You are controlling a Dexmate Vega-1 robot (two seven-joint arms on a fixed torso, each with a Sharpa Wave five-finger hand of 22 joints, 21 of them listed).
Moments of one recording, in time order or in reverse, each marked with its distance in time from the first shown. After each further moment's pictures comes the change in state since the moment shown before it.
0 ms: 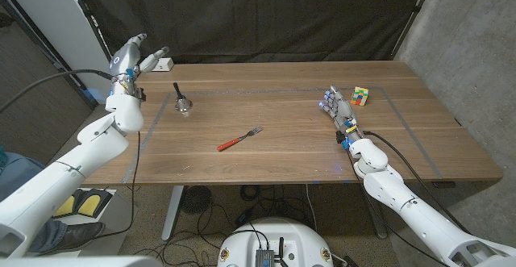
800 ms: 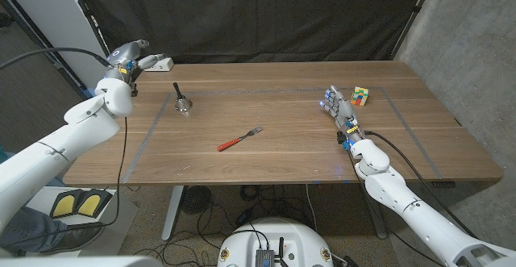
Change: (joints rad) left arm -0.080 0.136 0.063 -0.075 -0.044 0.217 -0.238; left_hand 0.066 -0.006 0.019 -0.011 0.000 0.038 -0.013 0.000 0.002 0.036 -0.025 -0.001 0.000 0.039 -0.018 -0.004 0.000 0.051 0.003 0.000 0.000; right arm -0.020 -0.010 0.004 -0.029 -0.023 0.026 -0.010; right_hand 0.000 0.000 -0.001 -0.007 0.000 0.017 0.009 0.008 0.000 0.015 -0.007 -0.006 0.000 0.020 -0.009 0.000 0.000 0.015 -0.004 0.005 0.000
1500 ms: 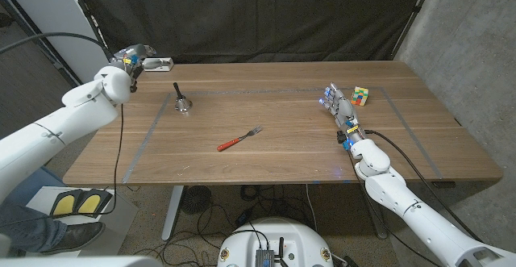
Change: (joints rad) left arm -0.165 0.068 0.138 0.011 0.009 0.097 -0.252; left_hand 0.100 -0.013 0.019 -0.003 0.000 0.047 -0.018 0.000 0.000 0.059 -0.023 -0.004 0.005 0.077 -0.020 0.000 0.000 0.092 0.021 0.015 0.000; right arm -0.014 -0.006 0.001 -0.027 -0.019 0.020 -0.006; right_hand 0.000 0.000 0.003 -0.003 0.000 0.005 0.005 0.000 0.000 0.000 0.000 0.000 0.000 0.000 0.000 0.000 0.000 0.000 0.000 0.000 0.000
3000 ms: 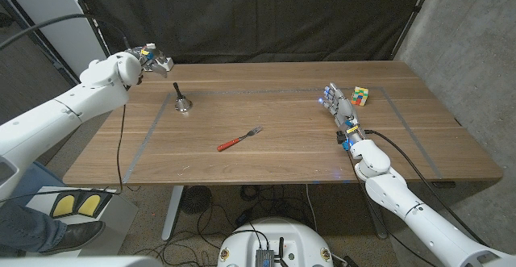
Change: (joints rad) left arm -0.254 -0.049 0.217 0.114 0.237 0.003 -0.341; left_hand 0.463 -0.008 0.033 0.014 0.005 0.069 -0.030 -0.007 0.009 0.055 -0.062 -0.030 0.014 0.087 -0.051 -0.004 0.002 0.226 0.055 0.023 0.000; right arm -0.020 -0.010 0.002 -0.044 -0.006 -0.015 -0.017; right_hand 0.000 0.000 -0.004 -0.004 0.000 0.000 0.000 0.000 0.000 0.005 0.005 0.000 0.005 0.000 0.000 0.000 0.000 0.000 0.000 0.000 0.000
